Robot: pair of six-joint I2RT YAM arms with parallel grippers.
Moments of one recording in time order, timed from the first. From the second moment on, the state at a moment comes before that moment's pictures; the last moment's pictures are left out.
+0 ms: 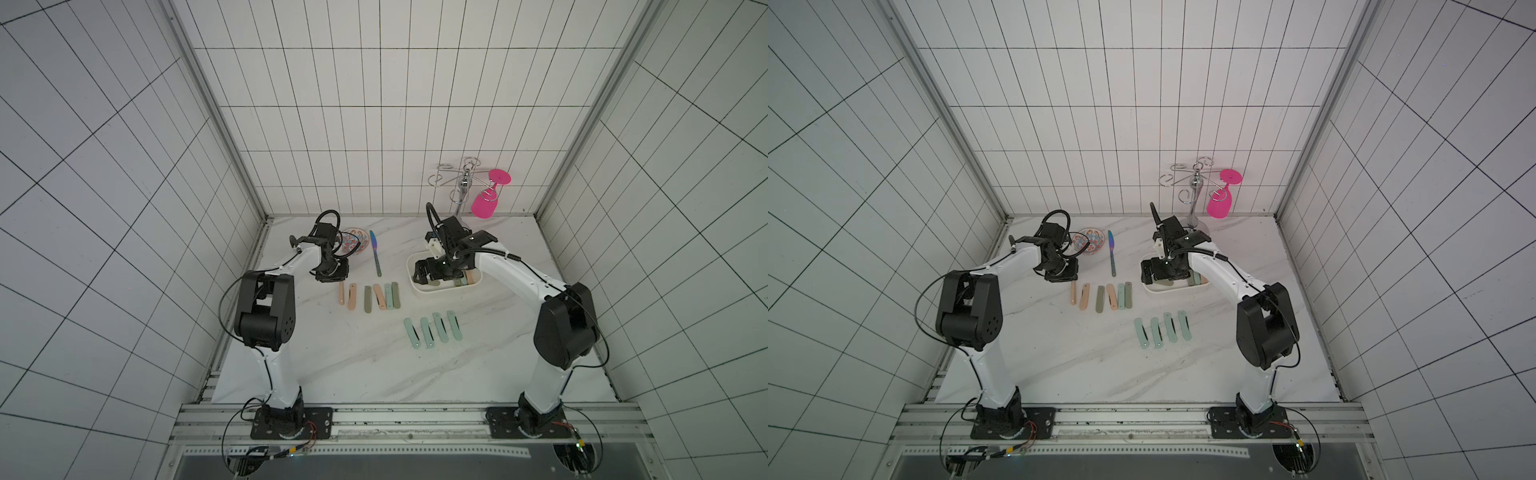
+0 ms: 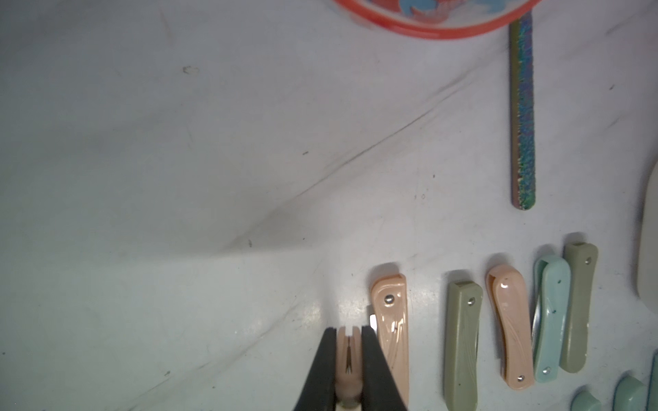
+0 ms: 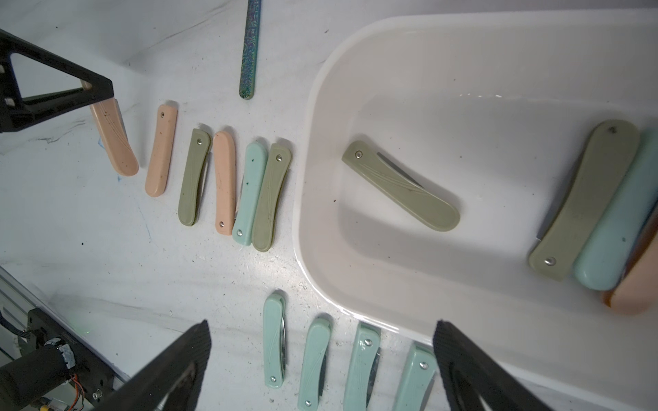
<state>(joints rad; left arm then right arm) -0.14 1.93 1.40 -0.77 0.18 -0.17 0.50 1.82 1.55 -0.88 -0.23 0.21</state>
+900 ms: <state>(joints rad) -0.13 2.00 1.41 -0.77 0.17 -0.14 0.50 1.85 1.55 -0.88 -0.23 0.21</state>
